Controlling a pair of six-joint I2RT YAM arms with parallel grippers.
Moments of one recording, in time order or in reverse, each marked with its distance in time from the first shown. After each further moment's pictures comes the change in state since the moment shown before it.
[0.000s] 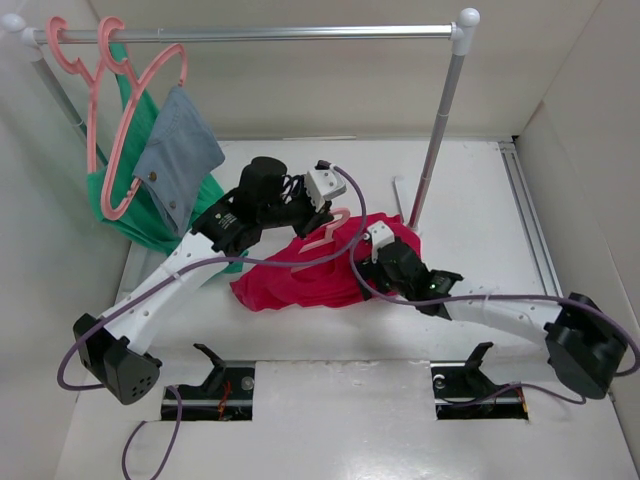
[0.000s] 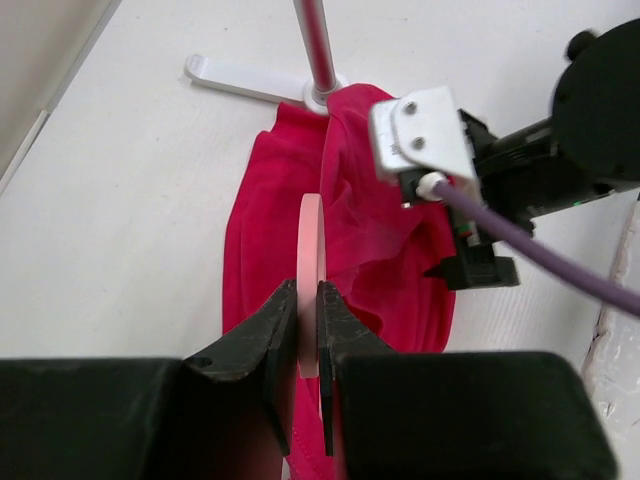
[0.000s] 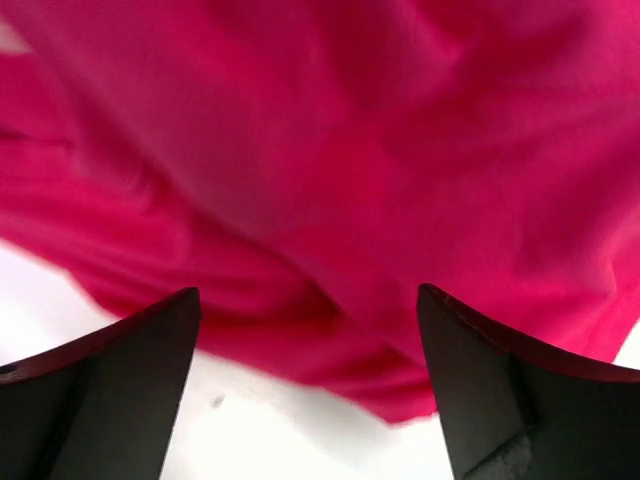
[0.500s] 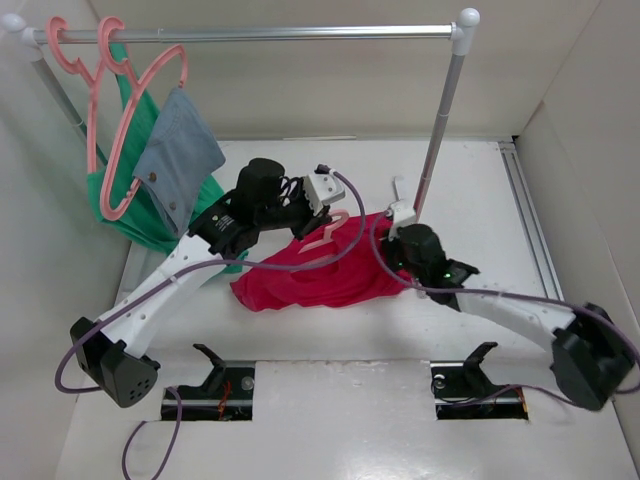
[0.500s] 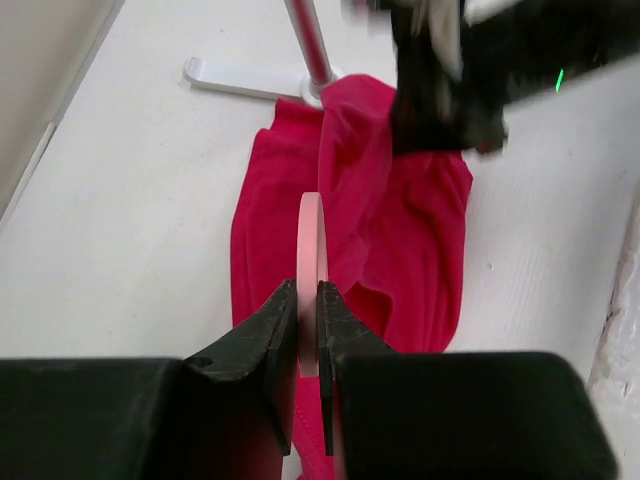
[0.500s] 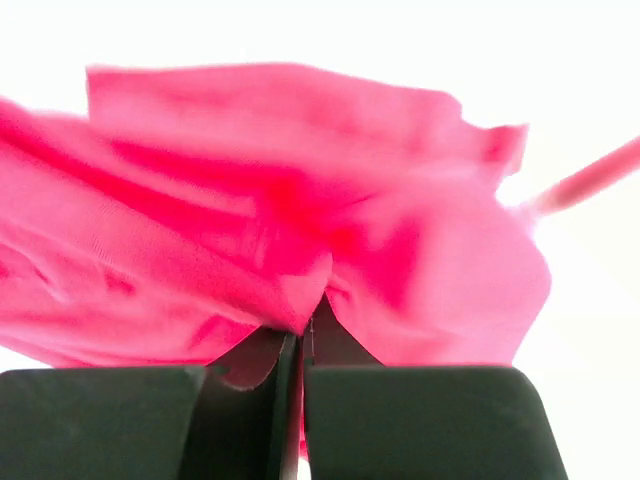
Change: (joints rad) left arm 0.003 -0.015 -0.004 -0.011 0.008 0.044; right arm -0.156 0.006 0.019 0.116 -0.039 -0.020
